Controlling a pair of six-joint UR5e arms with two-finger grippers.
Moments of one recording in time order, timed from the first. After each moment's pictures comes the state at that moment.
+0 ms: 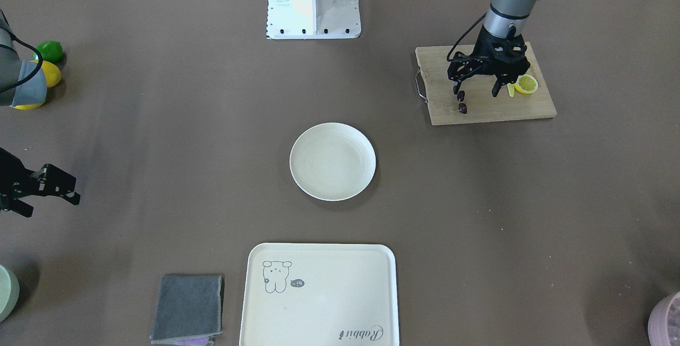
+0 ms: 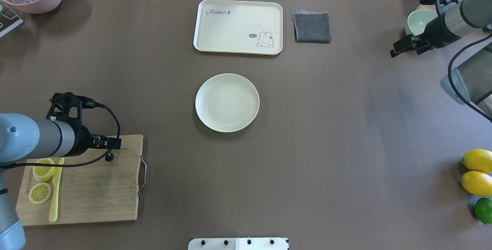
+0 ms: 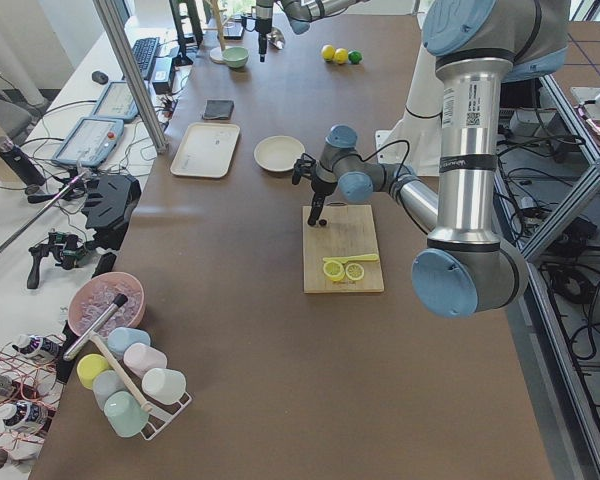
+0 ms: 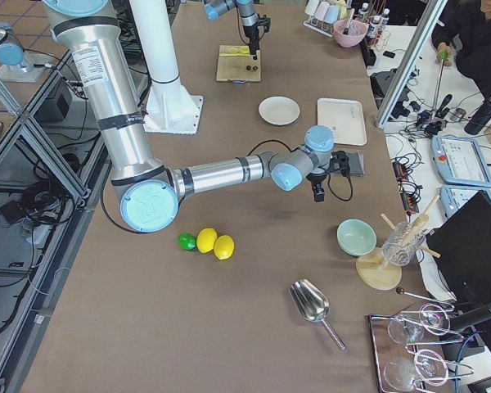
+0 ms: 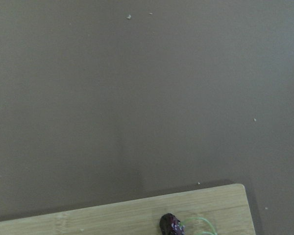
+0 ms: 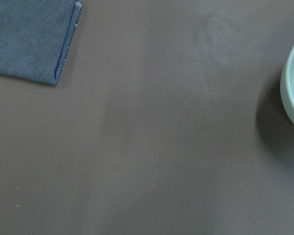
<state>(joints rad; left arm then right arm) -0.50 -1.54 -2.05 -1.95 -1.69 -1.09 1.13 -1.28 1.45 -1.06 2.28 0.60</state>
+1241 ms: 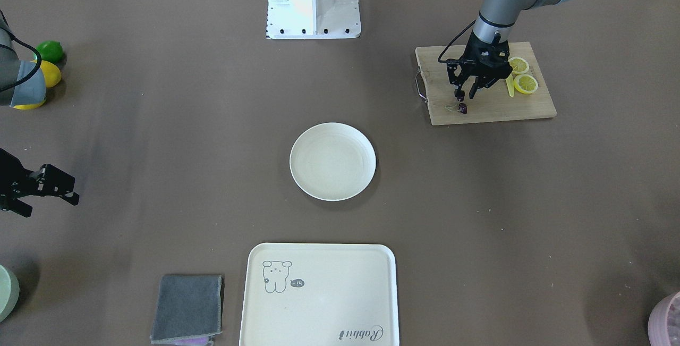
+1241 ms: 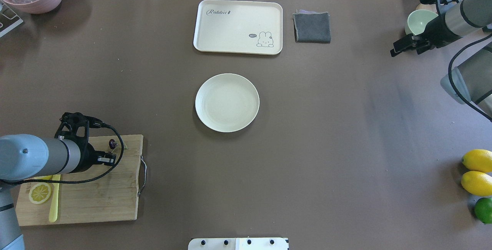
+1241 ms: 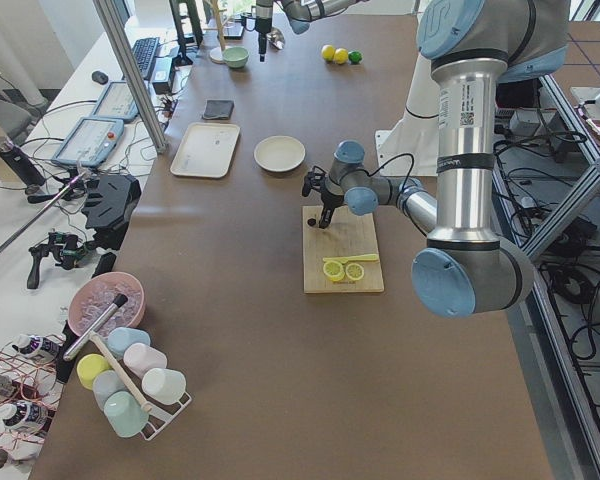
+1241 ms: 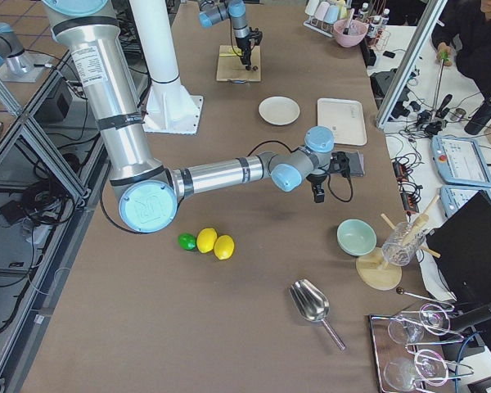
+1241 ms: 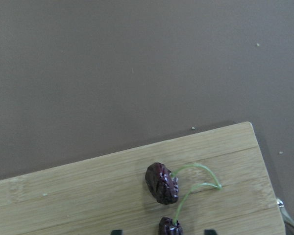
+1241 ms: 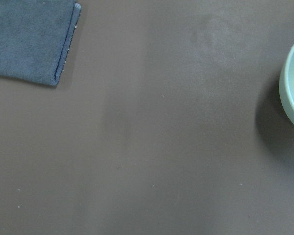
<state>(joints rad) -0.44 -1.51 -2.00 -2.03 -1.68 -1.09 1.13 -1.28 1.45 -1.06 2.28 0.60</state>
